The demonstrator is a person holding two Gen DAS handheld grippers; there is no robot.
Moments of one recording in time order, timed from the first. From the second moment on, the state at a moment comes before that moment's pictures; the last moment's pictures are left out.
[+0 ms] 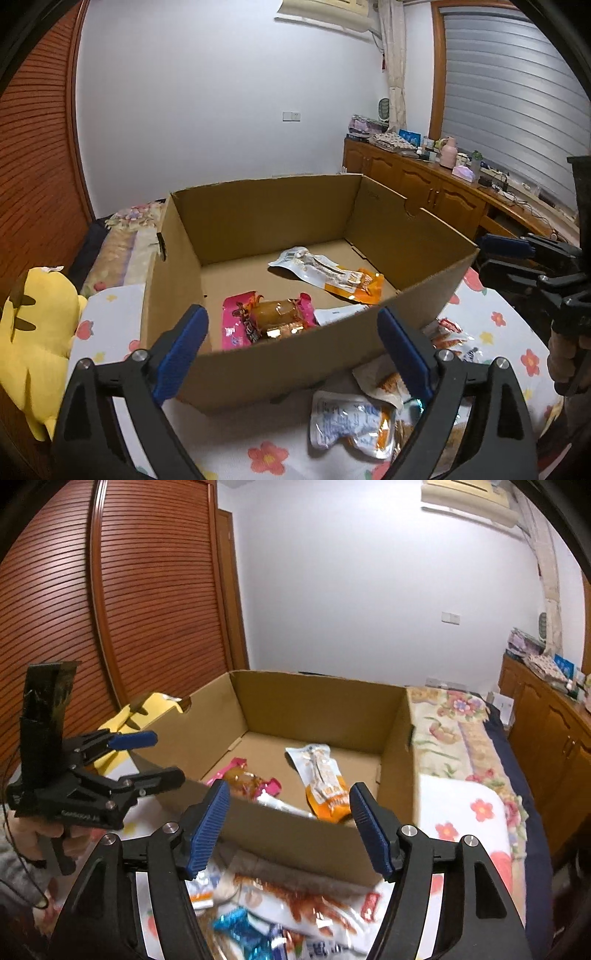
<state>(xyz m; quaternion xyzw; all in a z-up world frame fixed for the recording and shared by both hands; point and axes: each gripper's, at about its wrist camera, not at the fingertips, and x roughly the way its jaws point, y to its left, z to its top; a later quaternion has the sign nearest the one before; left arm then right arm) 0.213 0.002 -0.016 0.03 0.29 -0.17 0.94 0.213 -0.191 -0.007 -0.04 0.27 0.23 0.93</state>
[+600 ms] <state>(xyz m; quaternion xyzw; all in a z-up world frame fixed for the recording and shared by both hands) 0.161 -0.010 -0.029 0.03 0.29 -0.19 0.94 0.191 -0.238 -0.055 -0.03 0.33 0.18 0.93</state>
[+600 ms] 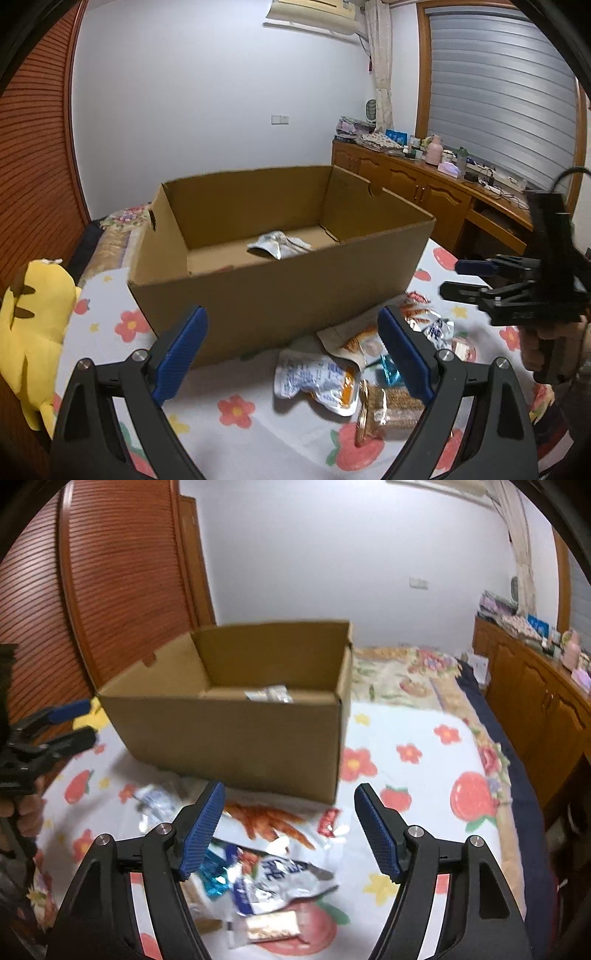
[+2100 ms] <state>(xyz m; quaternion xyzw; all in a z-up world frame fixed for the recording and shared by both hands) 0.195 -0.034 -0.098 0.03 0.42 -0.21 0.88 0.214 -0.266 -0.101 0.06 0.40 0.20 0.89</state>
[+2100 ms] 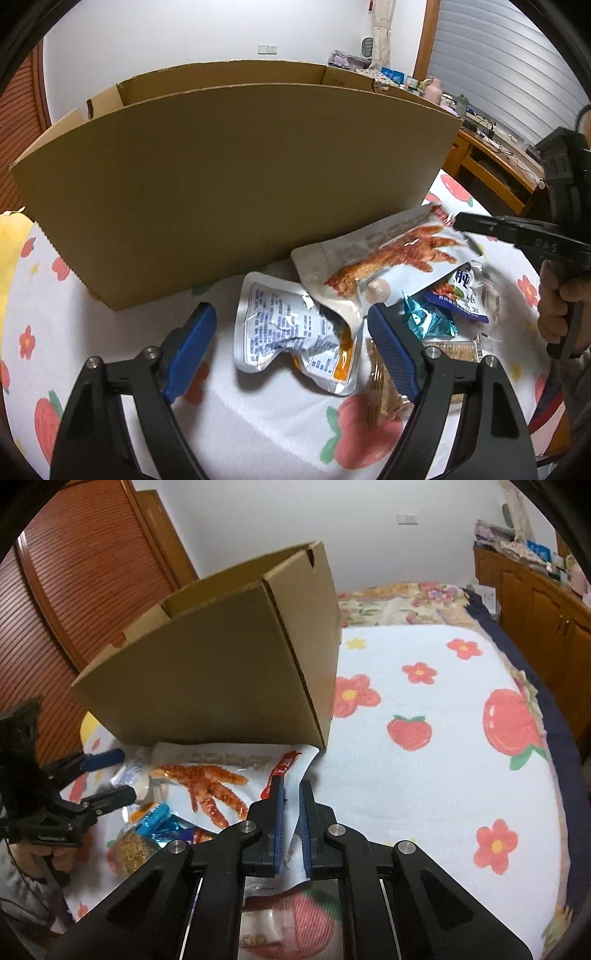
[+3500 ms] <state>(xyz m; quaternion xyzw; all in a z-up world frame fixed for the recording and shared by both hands) 0.161 -0.016 -0.079 0.03 0.38 -0.21 0.90 0.166 -0.229 -0.019 -0.06 0.31 0.20 0.93</state>
